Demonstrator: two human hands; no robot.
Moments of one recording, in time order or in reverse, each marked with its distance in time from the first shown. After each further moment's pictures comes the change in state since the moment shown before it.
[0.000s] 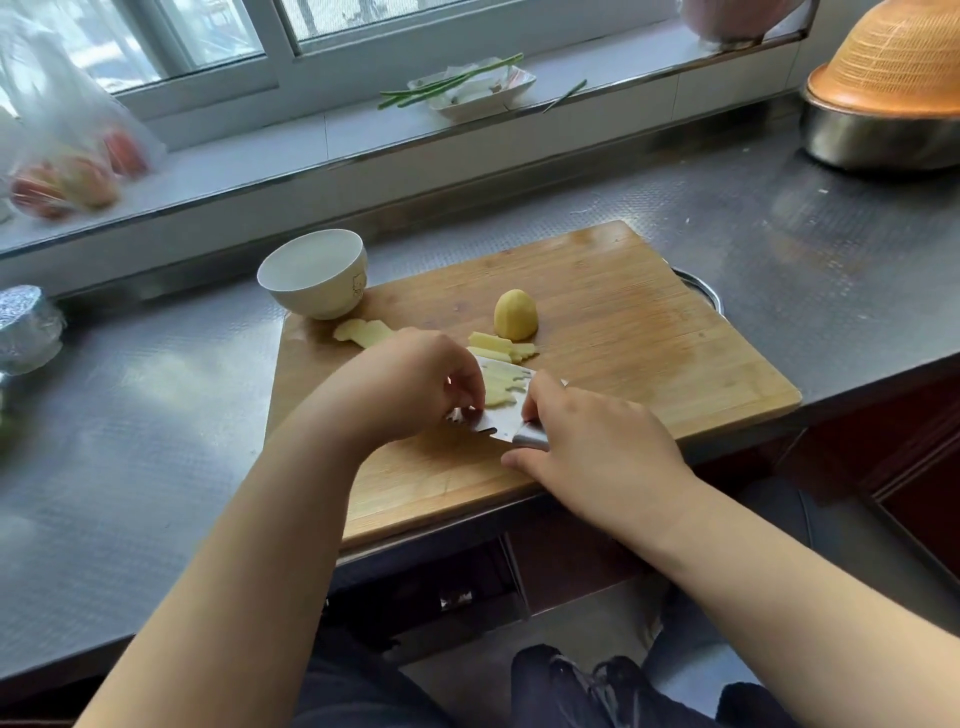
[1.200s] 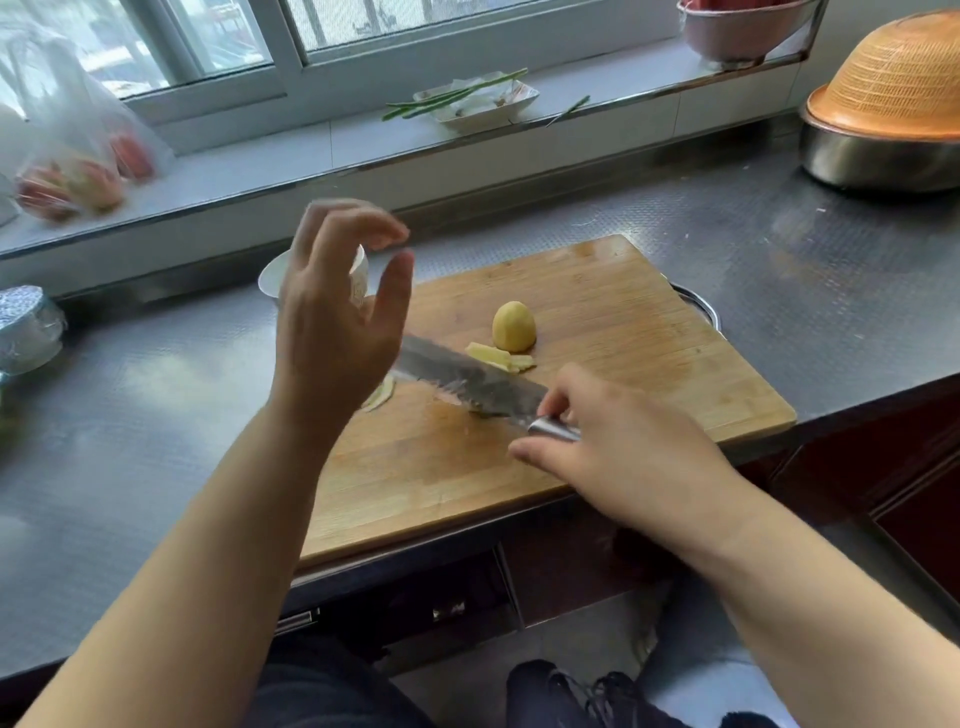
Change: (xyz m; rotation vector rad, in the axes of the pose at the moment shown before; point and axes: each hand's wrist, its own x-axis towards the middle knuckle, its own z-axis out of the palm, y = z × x) left_hand 0.003 -0.024 -0.014 -0.111 1.219 0.343; right_hand -0.010 0.007 -0.033 0.206 -0.018 0.067
